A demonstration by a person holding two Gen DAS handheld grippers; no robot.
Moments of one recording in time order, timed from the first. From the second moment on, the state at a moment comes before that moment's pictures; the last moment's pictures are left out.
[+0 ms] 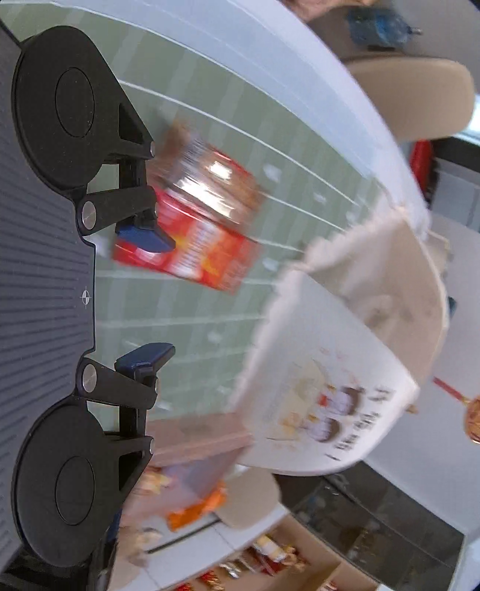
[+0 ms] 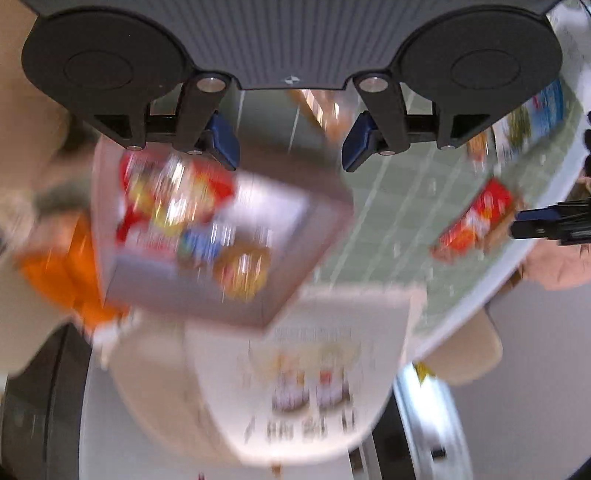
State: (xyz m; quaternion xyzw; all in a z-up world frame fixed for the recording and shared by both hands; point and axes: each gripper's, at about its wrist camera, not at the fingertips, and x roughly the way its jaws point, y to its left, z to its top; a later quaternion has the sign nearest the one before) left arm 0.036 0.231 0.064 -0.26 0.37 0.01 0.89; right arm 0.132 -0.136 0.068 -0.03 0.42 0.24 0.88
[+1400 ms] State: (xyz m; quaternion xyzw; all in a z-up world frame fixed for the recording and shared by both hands) left arm 0.069 0.211 0.030 -0.13 0.47 -0.02 0.87; right arm 0.069 0.035 0.028 -0.11 0.41 0.38 0.82
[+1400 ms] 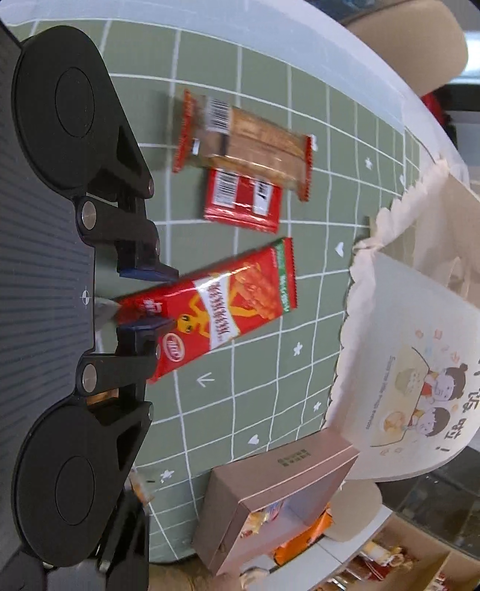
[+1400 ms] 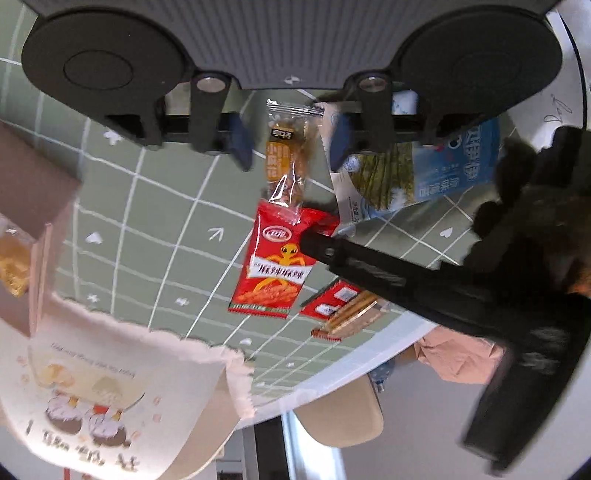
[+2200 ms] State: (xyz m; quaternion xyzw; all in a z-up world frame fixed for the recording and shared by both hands) left arm 0.104 0.131 0.030 -0.08 0.44 -0.06 0.89; right arm 0.044 -0.101 0.042 -0.07 0.44 0.26 0.86
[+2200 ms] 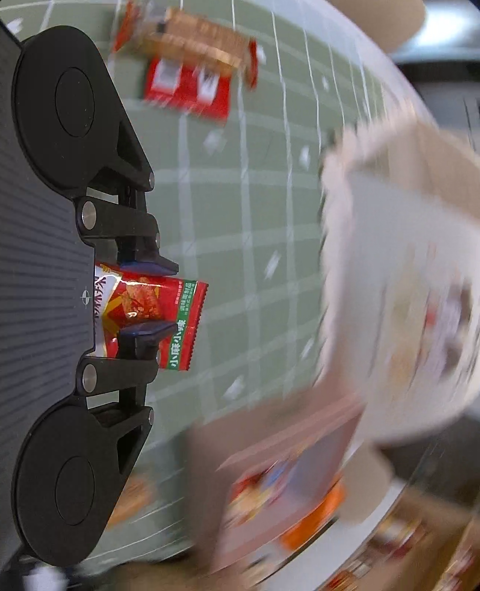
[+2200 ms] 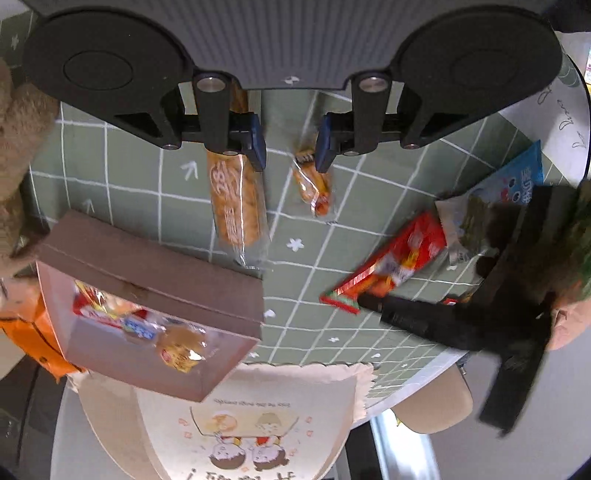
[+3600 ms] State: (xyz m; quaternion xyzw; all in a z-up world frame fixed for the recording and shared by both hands) left arm 0.042 0.132 0.043 -0.09 0.45 -0.11 0.88; right arm 0.031 -0.094 0.031 -0.07 0.45 0.26 0.85
